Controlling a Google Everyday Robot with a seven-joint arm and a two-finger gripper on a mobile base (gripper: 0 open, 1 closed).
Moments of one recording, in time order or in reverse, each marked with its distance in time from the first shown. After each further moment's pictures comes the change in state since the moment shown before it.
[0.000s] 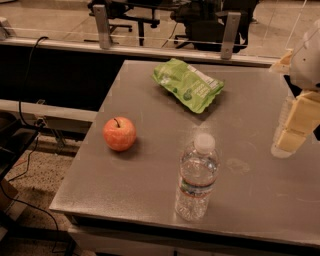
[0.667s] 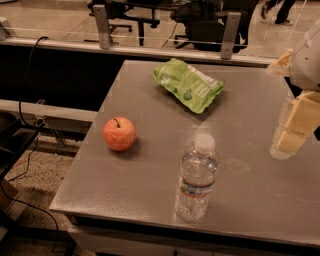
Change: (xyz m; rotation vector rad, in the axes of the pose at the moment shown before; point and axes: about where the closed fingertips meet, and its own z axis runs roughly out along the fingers) arm -0.006 0.006 -0.001 -0.030 -0.046 -0.013
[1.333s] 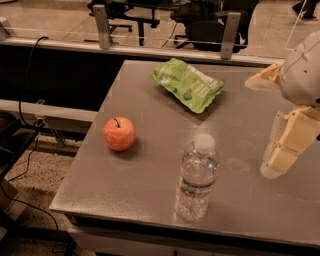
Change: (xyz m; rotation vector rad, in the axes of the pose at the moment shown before) arm -0.030 0.038 0.005 -0.098 -0.171 -0.075
